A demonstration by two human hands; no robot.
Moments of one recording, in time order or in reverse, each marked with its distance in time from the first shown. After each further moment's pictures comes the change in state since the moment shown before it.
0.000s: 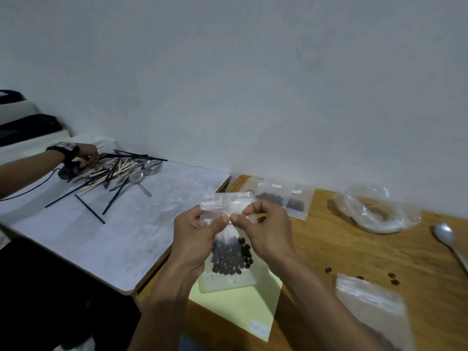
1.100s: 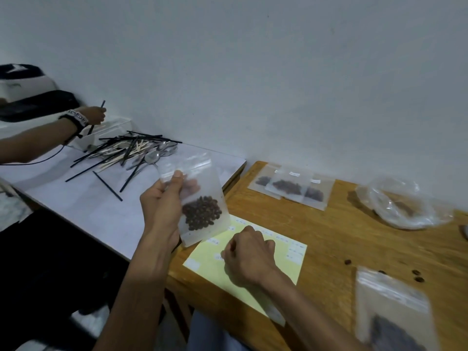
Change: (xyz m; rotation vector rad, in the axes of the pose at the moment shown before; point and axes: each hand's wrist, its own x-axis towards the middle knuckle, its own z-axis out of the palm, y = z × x) left_hand 0.021 0.019 -0.062 -0.147 0.329 -0.010; right_hand -0.036 0.038 0.062 -0.701 -0.441 -0.063
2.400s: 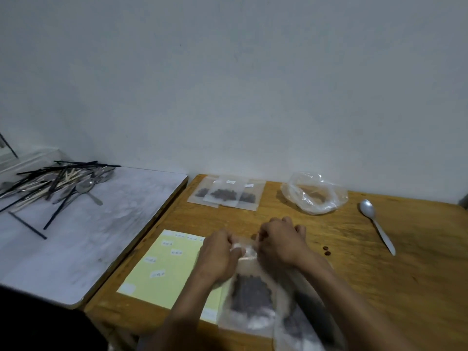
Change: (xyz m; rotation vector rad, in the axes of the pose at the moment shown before) left_hand -0.105 -0.091 0.119 0.981 -0.652 0.189; right_hand -0.049 0.131 -0.124 -0.184 0.130 0.147
